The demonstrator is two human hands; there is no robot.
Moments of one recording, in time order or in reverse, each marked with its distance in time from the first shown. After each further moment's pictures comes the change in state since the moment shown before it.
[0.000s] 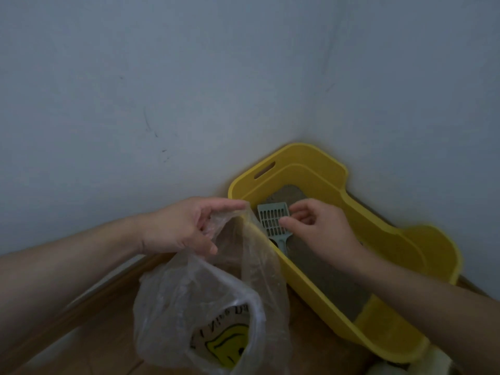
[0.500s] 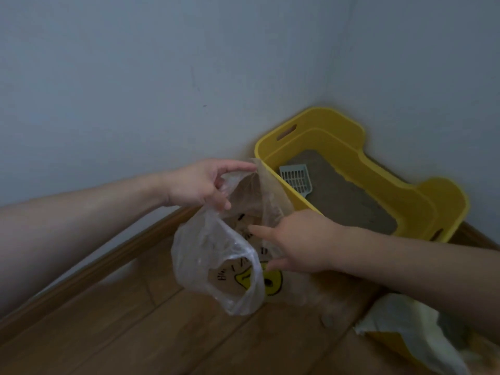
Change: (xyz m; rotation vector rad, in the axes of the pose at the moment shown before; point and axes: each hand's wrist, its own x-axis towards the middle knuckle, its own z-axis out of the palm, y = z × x) left_hand -0.063 0.014 0.030 0.241 0.166 -0.058; right_hand -0.097 -0.078 0.036 -0.969 -0.642 -0.665
